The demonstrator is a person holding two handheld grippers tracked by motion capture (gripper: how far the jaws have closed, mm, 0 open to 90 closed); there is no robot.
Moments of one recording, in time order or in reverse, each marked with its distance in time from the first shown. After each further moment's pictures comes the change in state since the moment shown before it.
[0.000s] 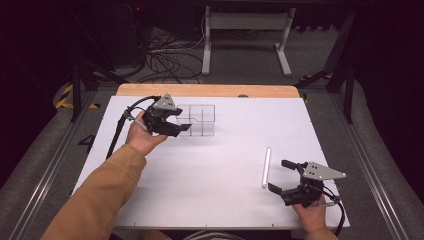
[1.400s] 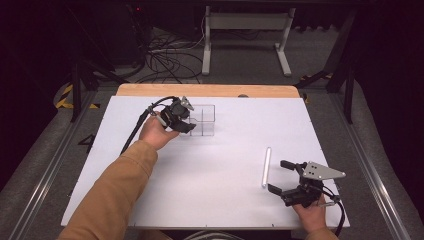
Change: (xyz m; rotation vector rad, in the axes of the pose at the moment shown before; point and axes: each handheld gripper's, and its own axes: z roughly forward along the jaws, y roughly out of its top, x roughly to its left) left arm 0.010 0.004 0.067 0.251 0.067 -0.011; right arm 0.000 0.000 0.001 0.004 0.026 0.005
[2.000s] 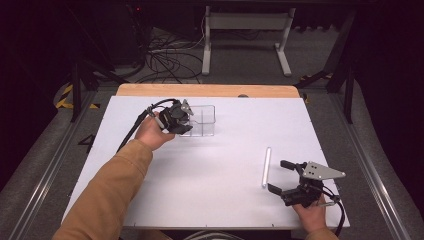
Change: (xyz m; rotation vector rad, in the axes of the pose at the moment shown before) left arm -0.008 -0.005 -0.010 0.055 -0.003 0.142; right arm 0.000 0.000 0.000 0.001 -0.004 0.001
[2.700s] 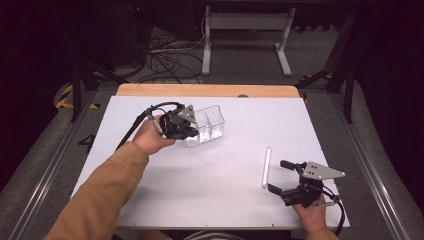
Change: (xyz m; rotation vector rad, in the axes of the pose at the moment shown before) left arm -0.031 0.012 -0.040 -0.115 -0.183 0.139; right arm 0.000 0.000 0.001 -0.002 0.000 0.000
